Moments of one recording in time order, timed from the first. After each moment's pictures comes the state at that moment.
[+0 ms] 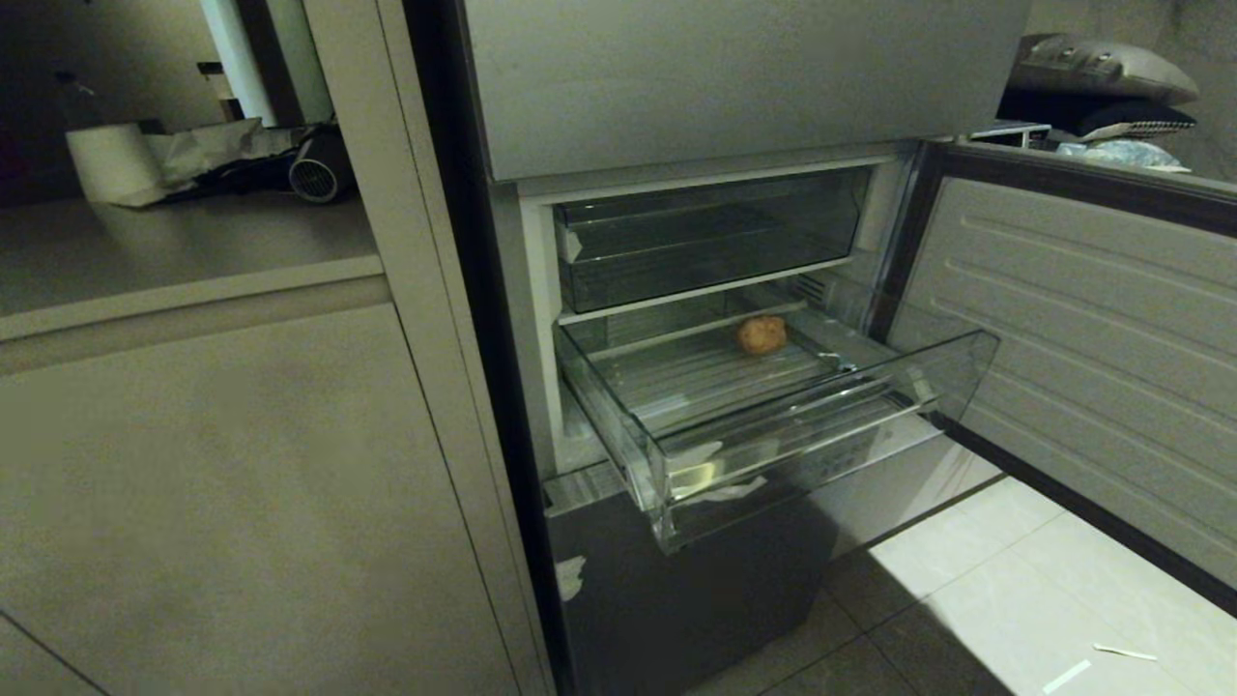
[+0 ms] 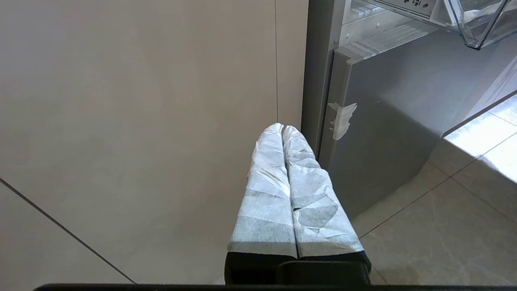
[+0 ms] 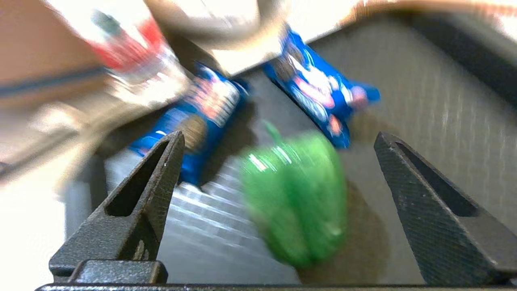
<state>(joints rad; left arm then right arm) -0.01 0.00 -0.04 0.09 -0.03 0.06 -1.75 2.10 -1.32 -0.49 0.15 0.16</state>
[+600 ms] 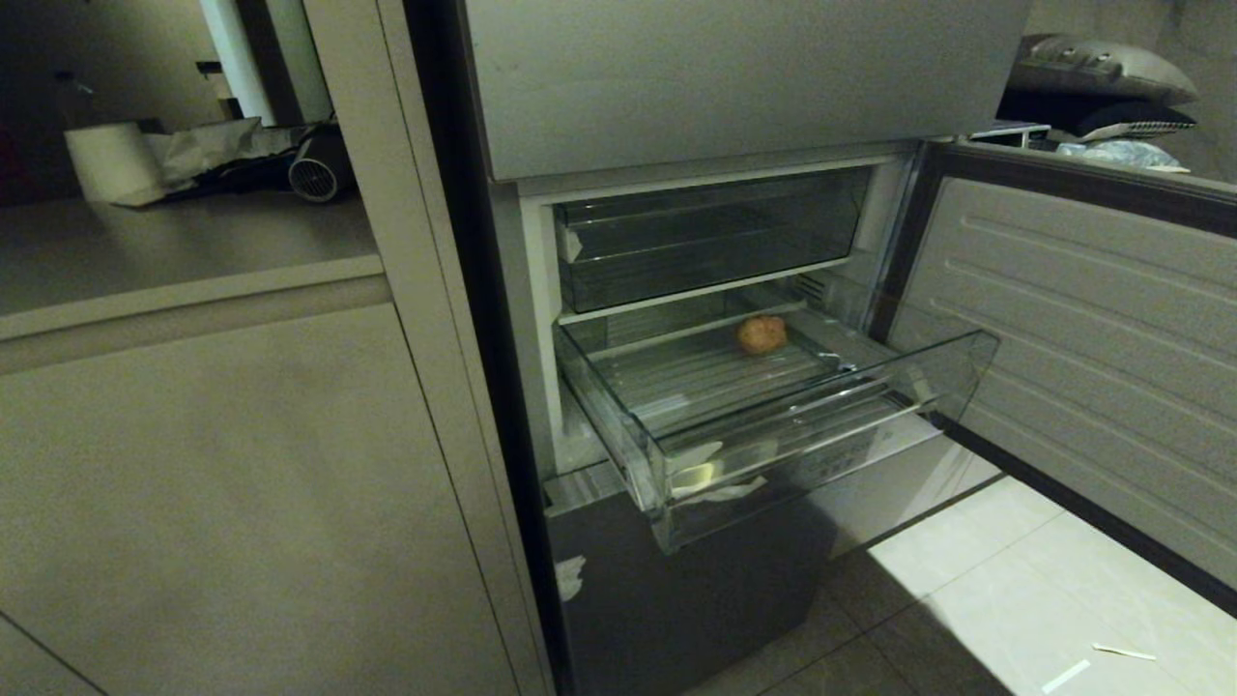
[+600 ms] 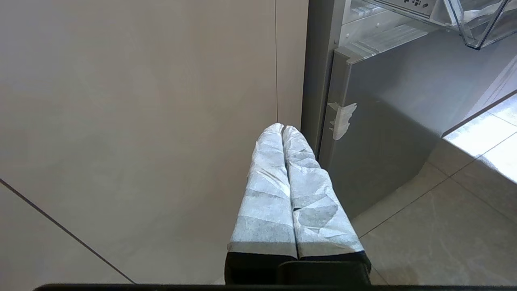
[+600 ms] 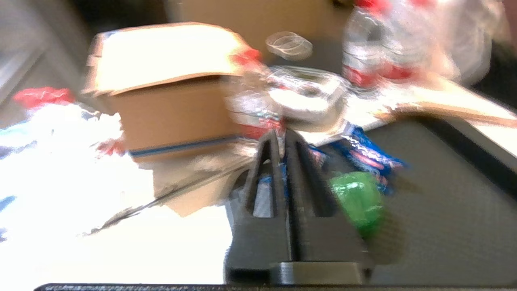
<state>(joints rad) -0.01 0.00 -0.04 0.09 -0.03 0.06 -1.64 1.58 -1.09 -0.49 0.18 0.23</state>
